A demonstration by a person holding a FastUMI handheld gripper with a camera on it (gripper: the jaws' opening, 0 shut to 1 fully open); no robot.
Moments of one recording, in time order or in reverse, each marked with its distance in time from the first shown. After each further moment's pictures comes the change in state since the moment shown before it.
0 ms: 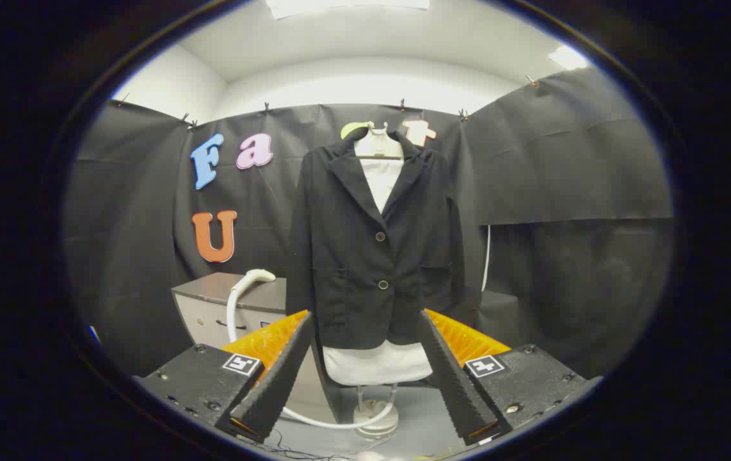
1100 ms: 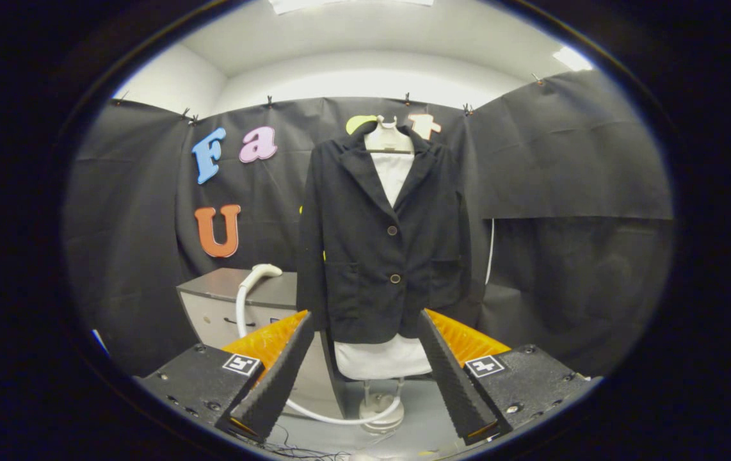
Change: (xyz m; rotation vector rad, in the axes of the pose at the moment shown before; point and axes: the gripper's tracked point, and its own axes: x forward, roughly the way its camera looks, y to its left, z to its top) arm 0.003 0.038 -0.001 0.019 0.058 0.003
